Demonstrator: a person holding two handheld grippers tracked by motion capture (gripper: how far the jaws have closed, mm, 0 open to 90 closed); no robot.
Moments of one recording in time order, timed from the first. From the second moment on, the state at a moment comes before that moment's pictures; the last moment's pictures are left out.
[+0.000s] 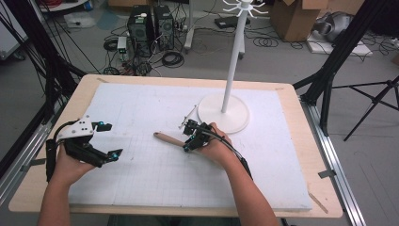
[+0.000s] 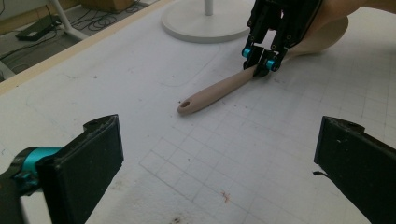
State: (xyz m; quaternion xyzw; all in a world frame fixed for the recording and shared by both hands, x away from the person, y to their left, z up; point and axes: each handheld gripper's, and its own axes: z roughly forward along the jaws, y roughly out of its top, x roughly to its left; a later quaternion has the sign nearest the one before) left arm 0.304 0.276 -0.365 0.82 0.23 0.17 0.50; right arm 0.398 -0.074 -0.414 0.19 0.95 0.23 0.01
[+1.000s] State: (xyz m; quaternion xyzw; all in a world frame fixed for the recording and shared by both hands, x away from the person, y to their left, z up) left arm 0.302 0.278 -0.364 0.82 0.23 0.17 0.50; right arm 0.378 -0.158 -0.346 0.22 0.88 0.43 0.04
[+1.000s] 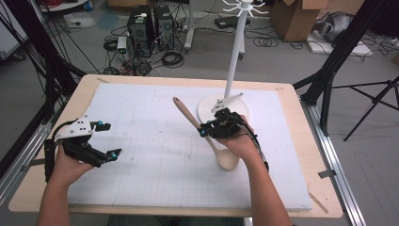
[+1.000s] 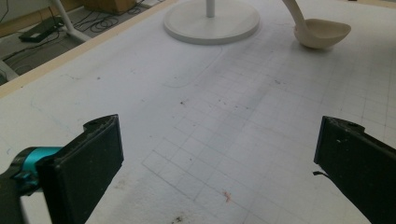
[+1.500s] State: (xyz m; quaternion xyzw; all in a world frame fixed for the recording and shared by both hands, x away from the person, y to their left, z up) left arm 0.302 0.276 -0.364 0.82 0.23 0.17 0.50; right arm 0.366 -0.206 -0.331 0.23 0.83 0.51 0.06
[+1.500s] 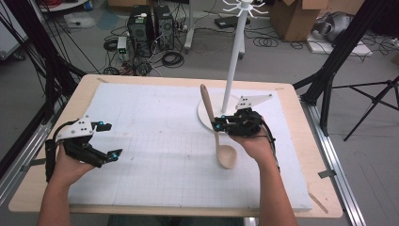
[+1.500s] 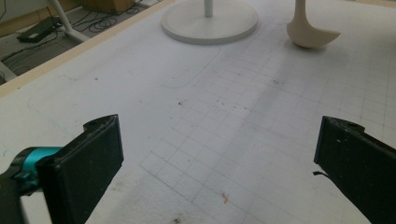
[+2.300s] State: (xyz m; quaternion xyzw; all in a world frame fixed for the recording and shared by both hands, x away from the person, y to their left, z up) left arm 0.303 0.274 -0.365 0.82 0.23 0.17 0.50; right arm 0.355 -0.259 -0.297 0.25 0.79 0.55 0.11
